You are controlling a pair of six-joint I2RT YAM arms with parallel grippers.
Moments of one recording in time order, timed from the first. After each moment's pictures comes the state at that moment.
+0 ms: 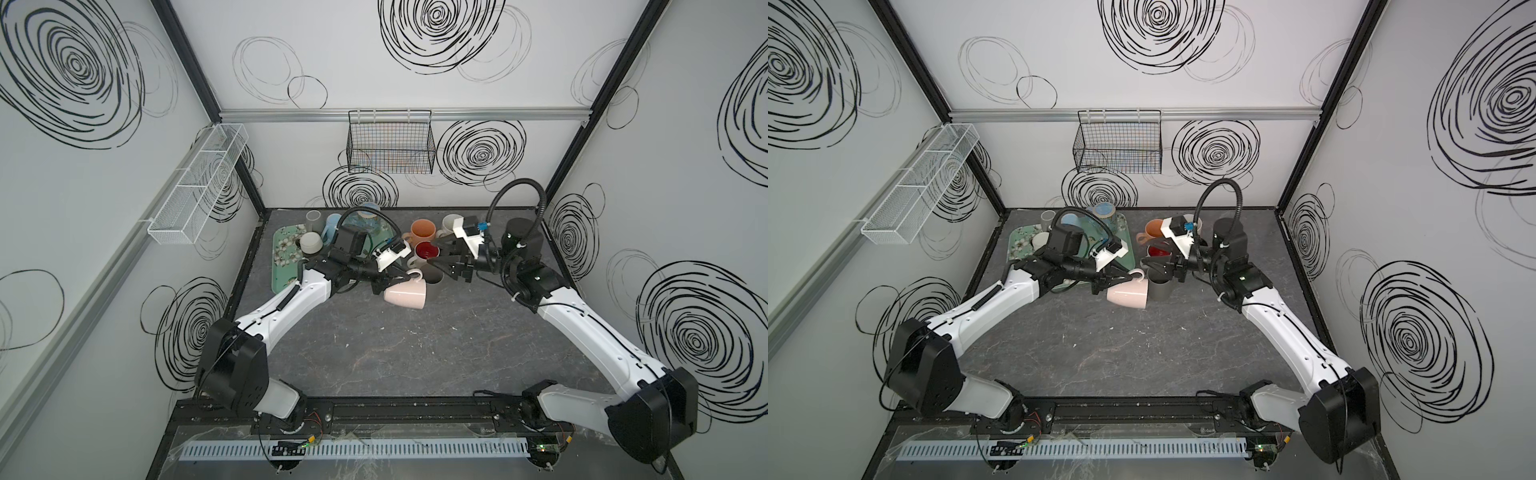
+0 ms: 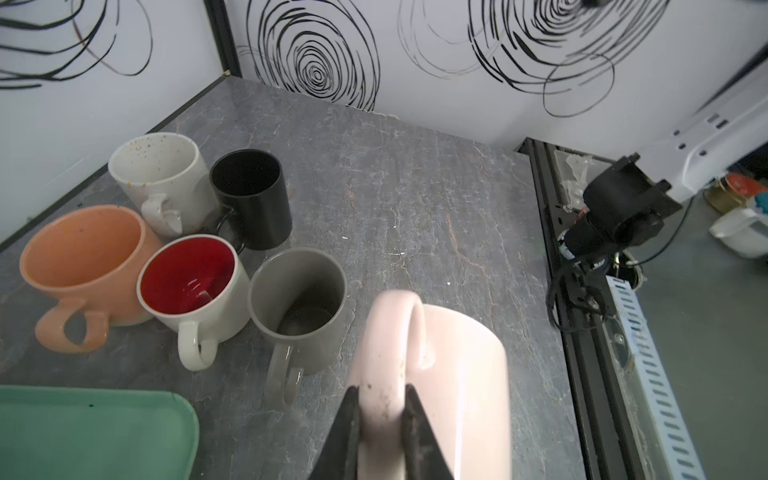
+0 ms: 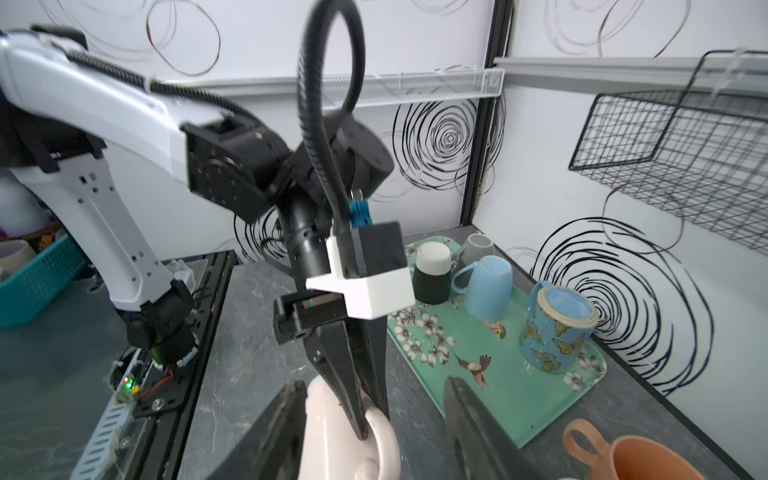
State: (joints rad) left arm -0.43 1.47 1.09 -0.28 0.82 0.33; right arm 0.41 1.19 1.01 0.08 -0.92 -0.08
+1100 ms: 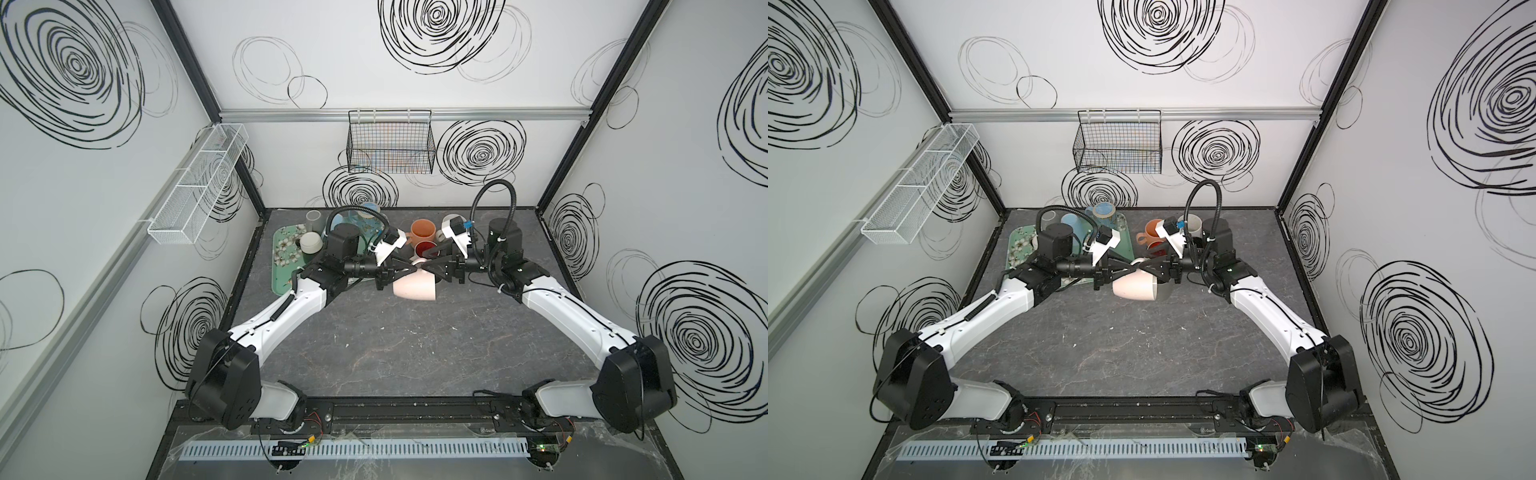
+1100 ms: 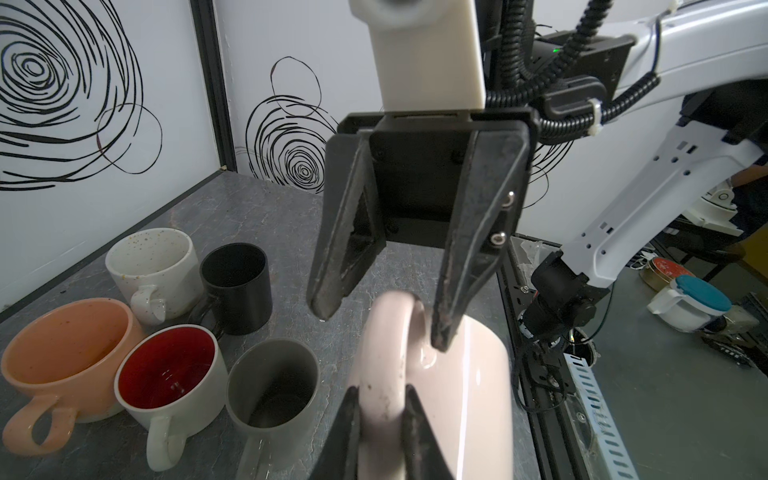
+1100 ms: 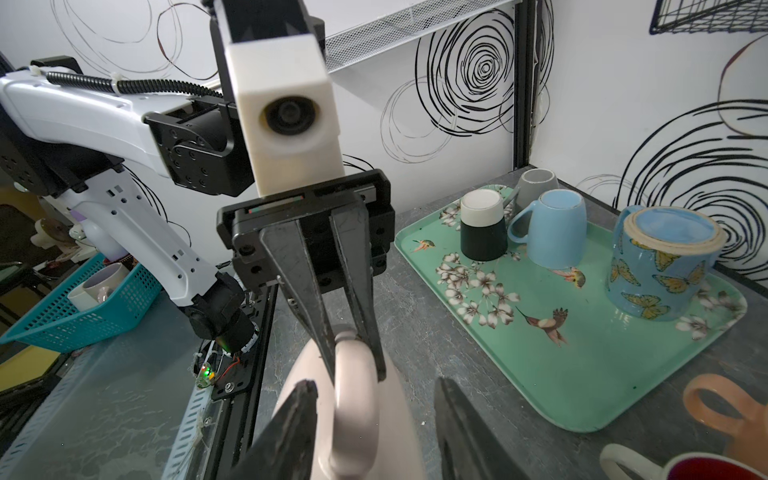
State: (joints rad) left arm -0.45 1.41 1.04 0.01 0.94 0.11; right arm 0.42 1.37 1.03 0.03 -1.04 -0.02
